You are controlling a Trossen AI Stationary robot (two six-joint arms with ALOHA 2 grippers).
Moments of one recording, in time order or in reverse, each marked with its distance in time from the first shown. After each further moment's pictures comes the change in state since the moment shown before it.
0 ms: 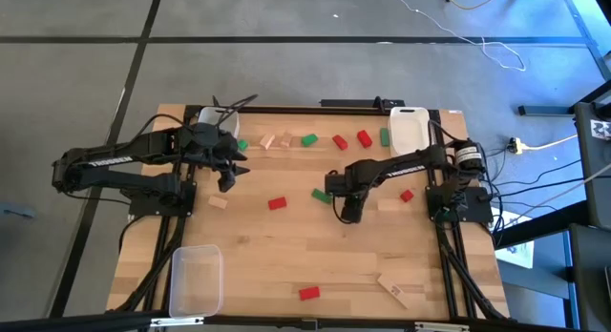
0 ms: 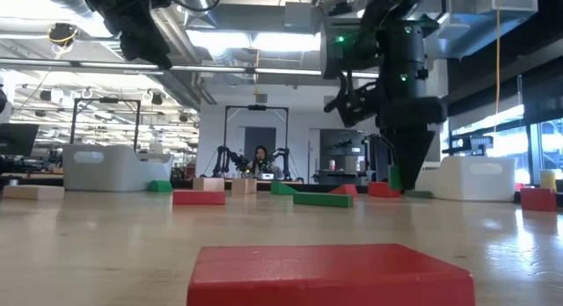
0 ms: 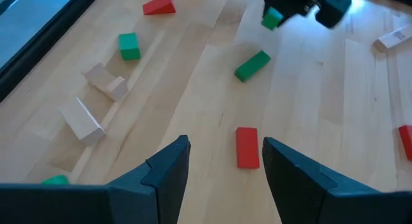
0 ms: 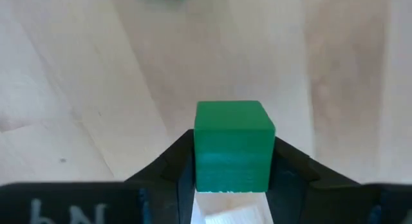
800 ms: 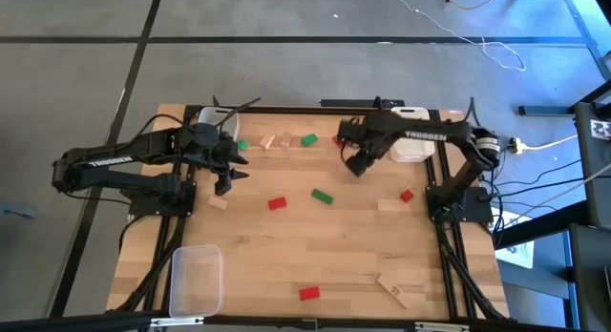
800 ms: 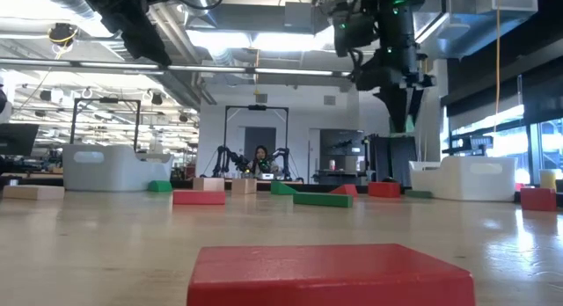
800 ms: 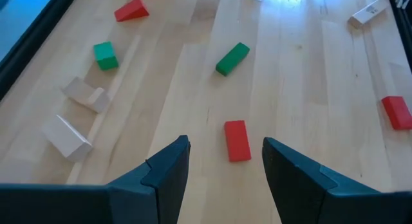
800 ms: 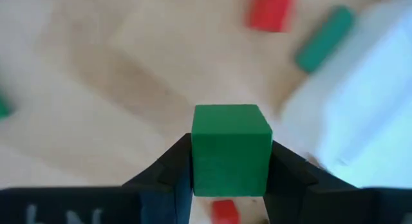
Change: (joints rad) left arm 0.000 0.000 0.000 -0.003 0.072 0.113; right arm -0.350 -0.151 0.183 -0.352 0.128 0.259
